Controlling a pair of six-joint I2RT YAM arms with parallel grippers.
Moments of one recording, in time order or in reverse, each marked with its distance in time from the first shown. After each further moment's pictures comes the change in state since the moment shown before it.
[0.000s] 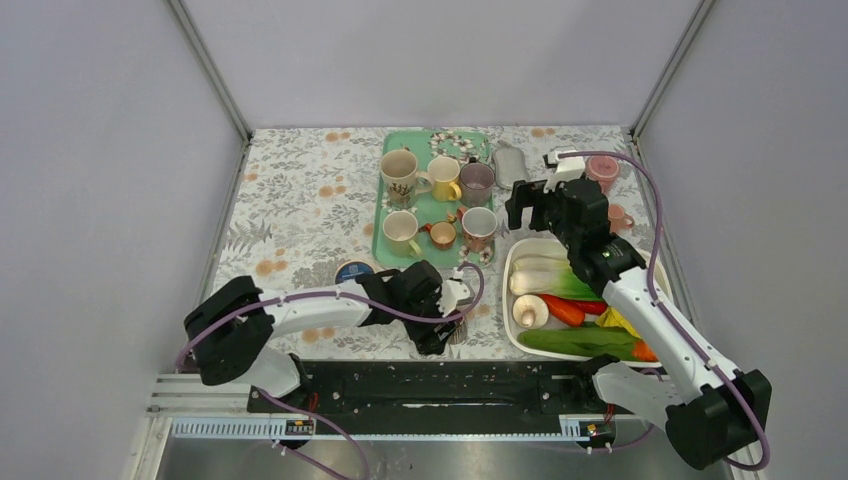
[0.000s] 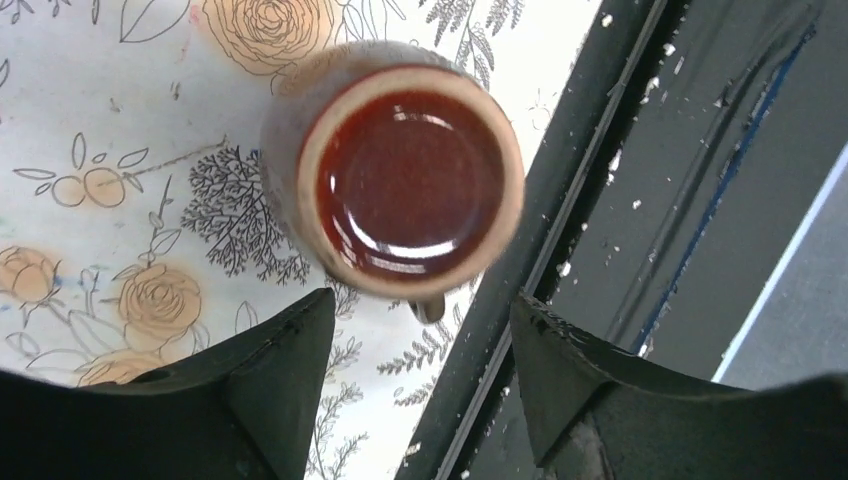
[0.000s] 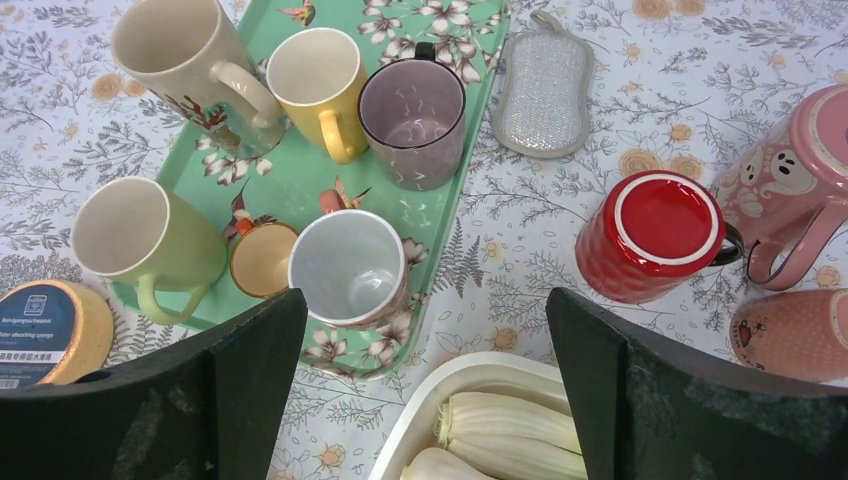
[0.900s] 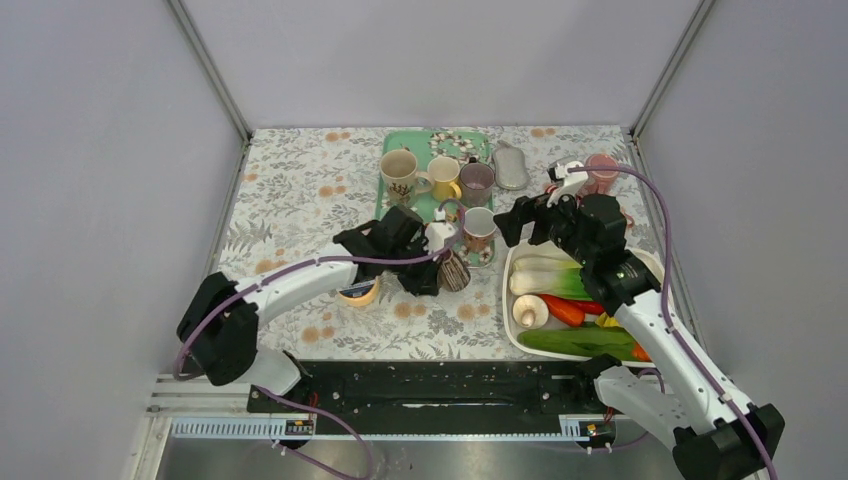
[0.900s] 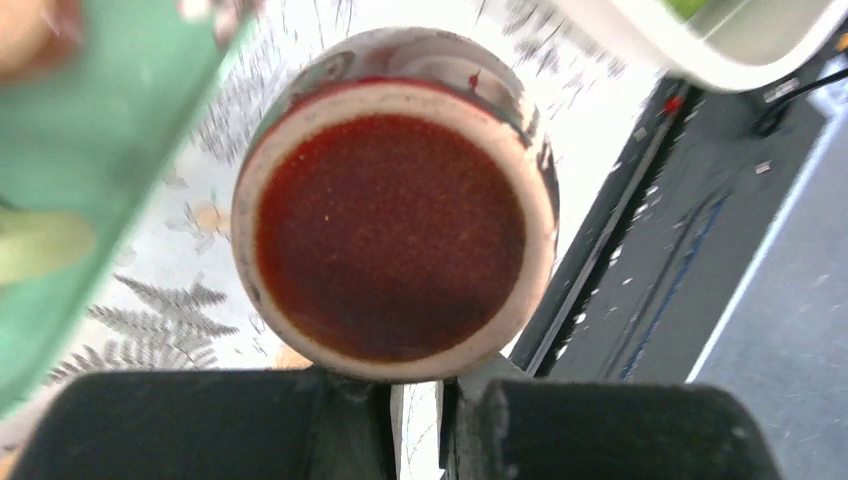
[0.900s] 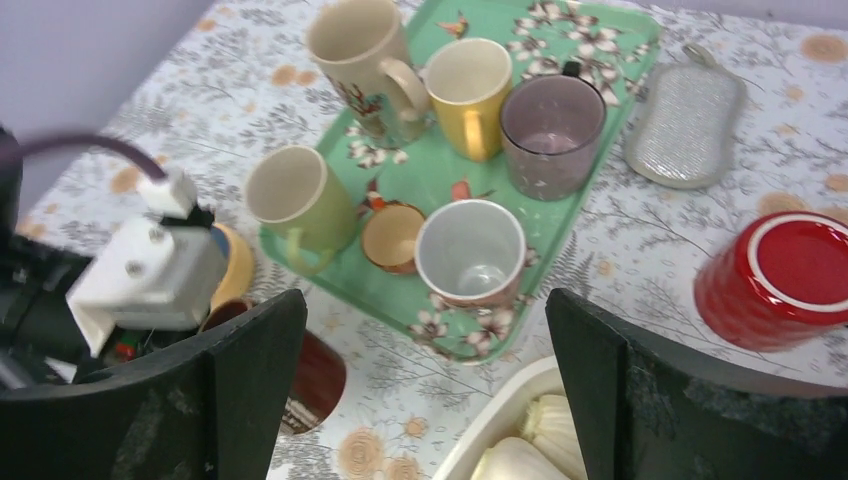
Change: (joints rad) left arm 0.212 0.039 0.204 -0.134 0.074 0.008; right arm -0.002 -0.132 -0.074 0.033 -0.242 0.022
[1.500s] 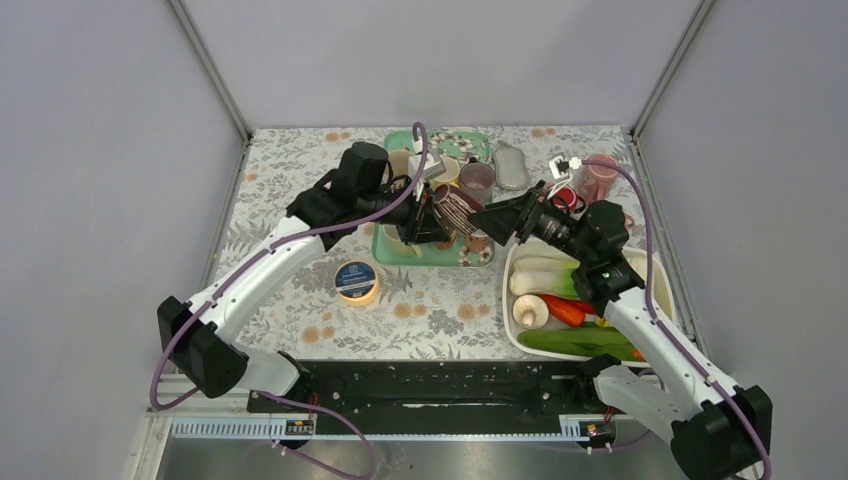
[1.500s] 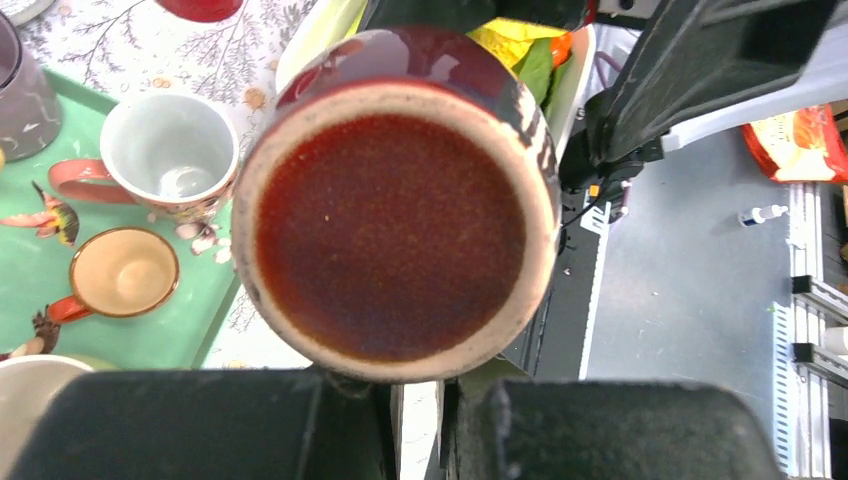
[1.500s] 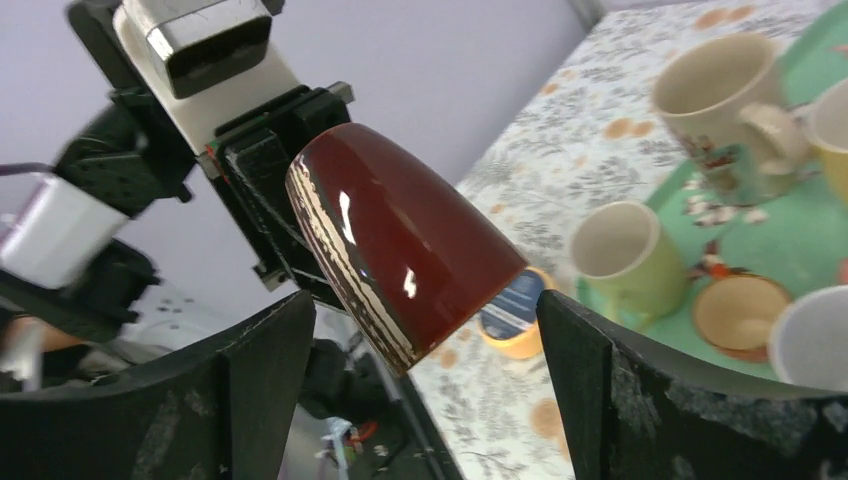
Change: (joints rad) left arm 0.172 -0.108 0.390 -0.078 0.333 -0.027; right arm 0.000 -0.001 -0.103 0.463 -0.434 0.563
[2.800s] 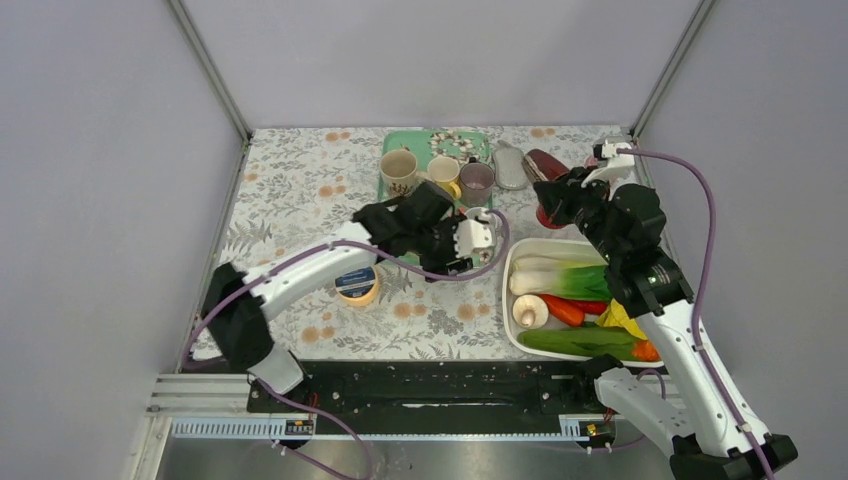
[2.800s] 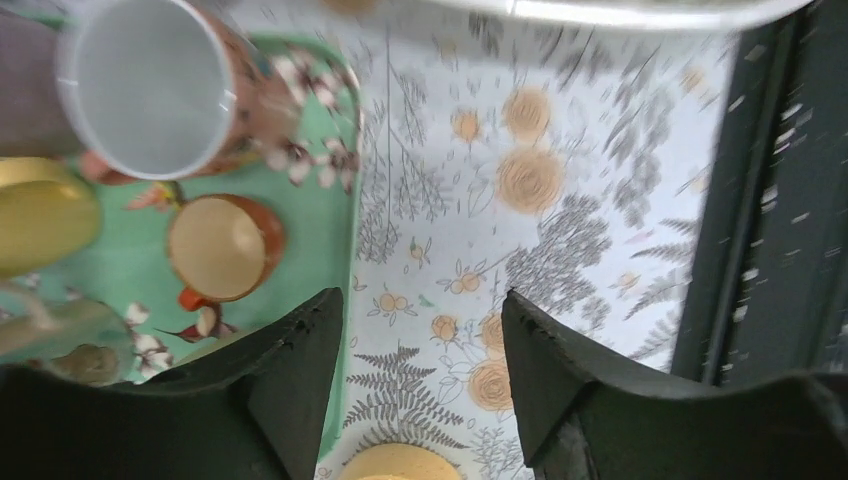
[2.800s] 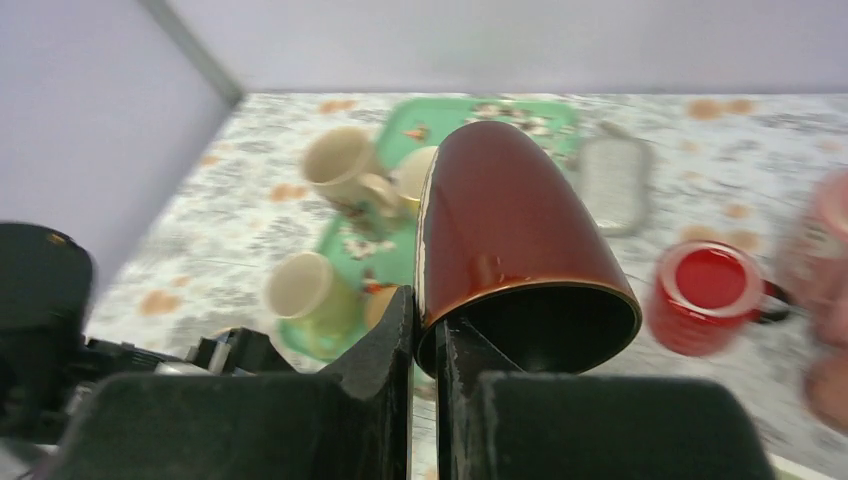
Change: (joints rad) left arm -0.220 0.143 0.014 -0.156 -0.401 0.554; right arm -0.043 -0.069 0.281 -0.529 0.463 -0.391
